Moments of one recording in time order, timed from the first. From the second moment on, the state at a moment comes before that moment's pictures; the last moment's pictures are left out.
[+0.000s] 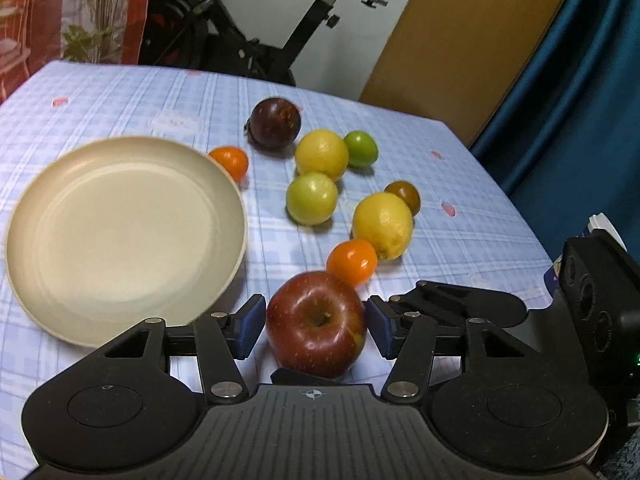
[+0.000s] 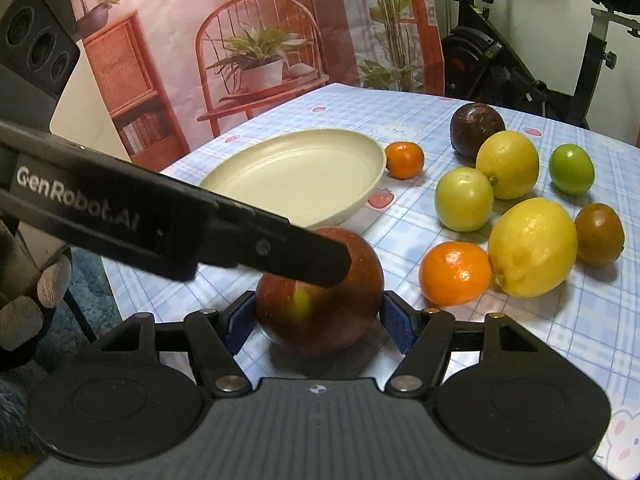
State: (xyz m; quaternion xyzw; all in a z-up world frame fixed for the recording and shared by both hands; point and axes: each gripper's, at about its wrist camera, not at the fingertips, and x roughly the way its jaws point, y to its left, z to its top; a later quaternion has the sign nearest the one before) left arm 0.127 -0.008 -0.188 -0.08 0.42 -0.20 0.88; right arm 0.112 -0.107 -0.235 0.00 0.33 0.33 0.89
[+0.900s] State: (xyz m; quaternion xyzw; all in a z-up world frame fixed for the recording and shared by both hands) left arm 0.127 -0.014 -0.201 -0.08 0.43 -0.22 0.87; right arm 0.109 -0.107 -0.232 -0.01 0.33 0.31 0.89
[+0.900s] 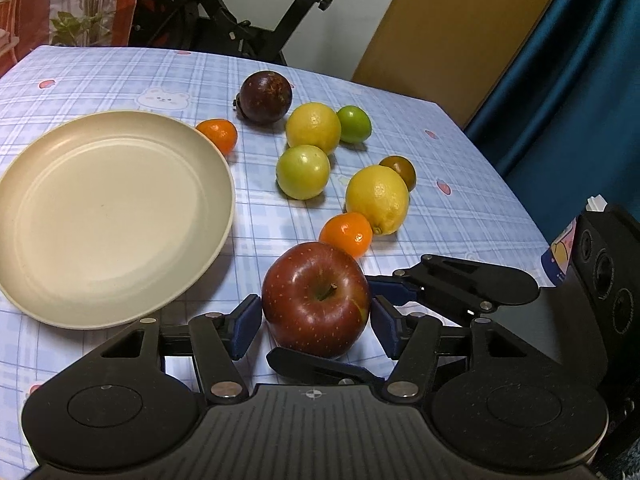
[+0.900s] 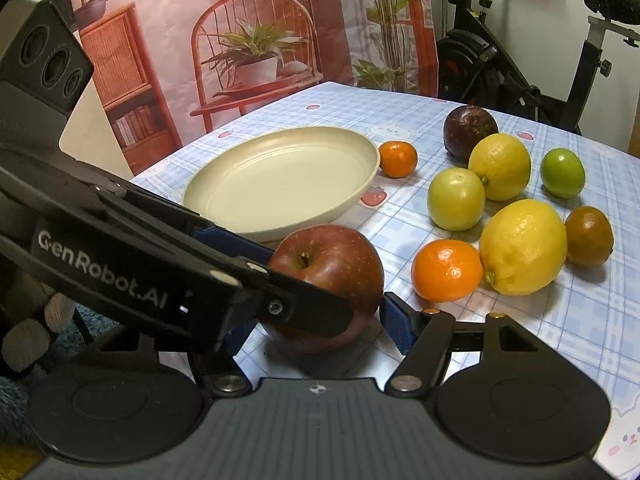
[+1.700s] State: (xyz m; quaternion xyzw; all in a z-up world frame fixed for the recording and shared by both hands) left arm 0.163 0.073 -0.148 -0.10 0.34 -0.14 0.92; right arm 0.171 -0.028 -0.174 -0.04 0.28 0.36 0.89
